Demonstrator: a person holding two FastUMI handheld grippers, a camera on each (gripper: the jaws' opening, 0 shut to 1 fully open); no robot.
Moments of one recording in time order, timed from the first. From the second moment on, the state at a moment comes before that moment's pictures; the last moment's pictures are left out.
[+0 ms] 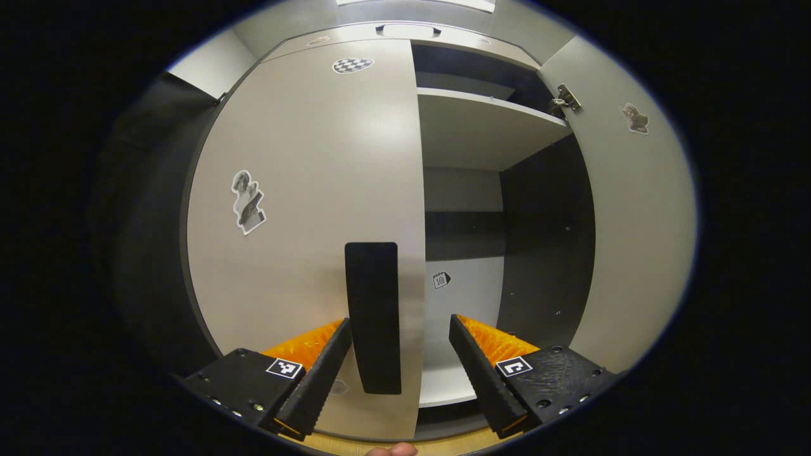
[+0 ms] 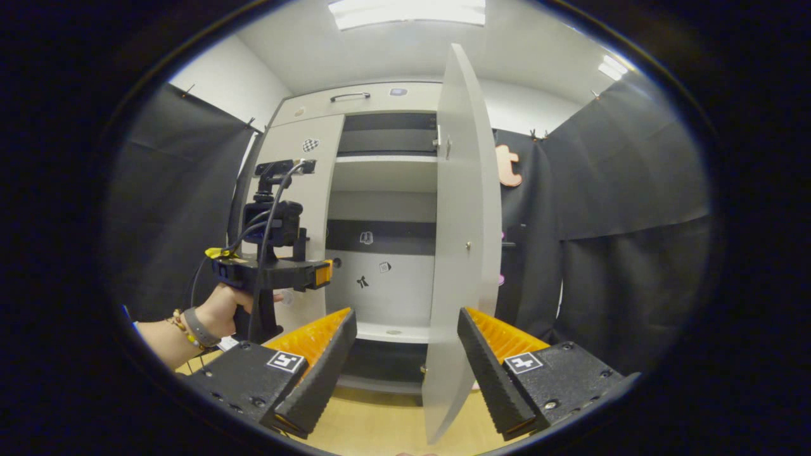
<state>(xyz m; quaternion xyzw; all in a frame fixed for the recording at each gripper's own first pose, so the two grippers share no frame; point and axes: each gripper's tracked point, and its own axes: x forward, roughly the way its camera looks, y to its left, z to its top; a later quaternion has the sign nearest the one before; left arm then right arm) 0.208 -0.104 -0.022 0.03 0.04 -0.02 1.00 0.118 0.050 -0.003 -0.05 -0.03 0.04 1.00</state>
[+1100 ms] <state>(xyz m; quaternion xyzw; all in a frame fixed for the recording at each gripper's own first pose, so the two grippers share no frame) 0.209 -0.090 -0.019 0.03 0.02 -0.01 1.00 0.122 0.062 -0.007 -0.04 -0.03 0.06 1.00</state>
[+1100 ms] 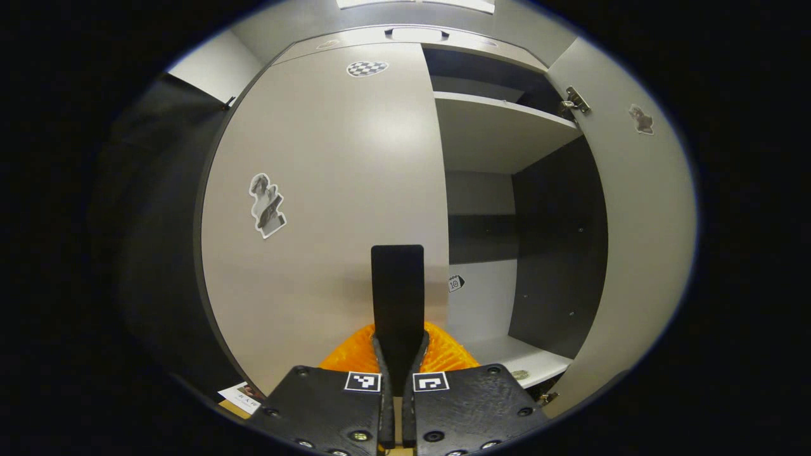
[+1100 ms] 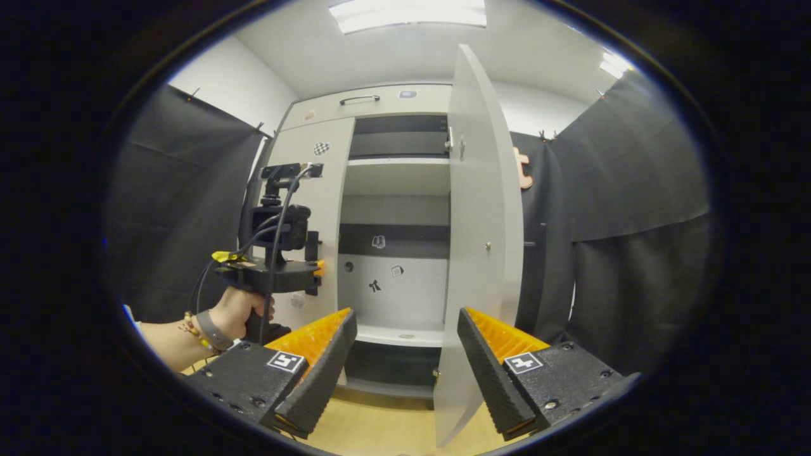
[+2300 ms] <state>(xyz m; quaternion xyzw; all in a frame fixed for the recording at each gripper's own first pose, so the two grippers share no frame) 0.053 0.011 0.005 0.04 0.02 -0.05 1.00 0.116 0.074 -0.005 -0.03 -0.04 0.05 1.00</state>
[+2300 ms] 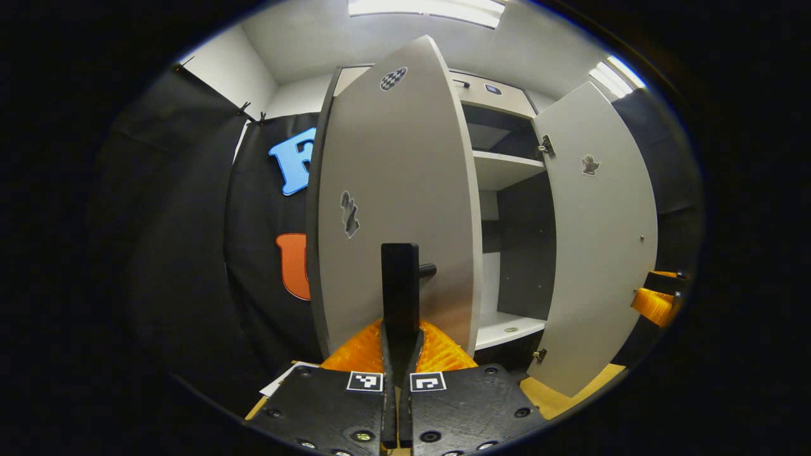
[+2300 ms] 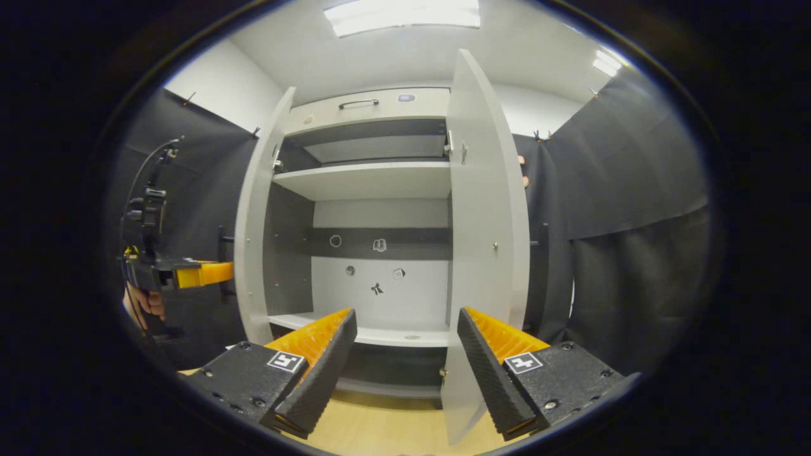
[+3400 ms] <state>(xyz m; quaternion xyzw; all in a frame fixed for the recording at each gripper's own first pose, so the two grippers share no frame) -0.019 0.147 0.002 0.06 0.03 0.01 1.00 0.123 0.100 -0.009 -0.03 -0.03 0.05 1.00</state>
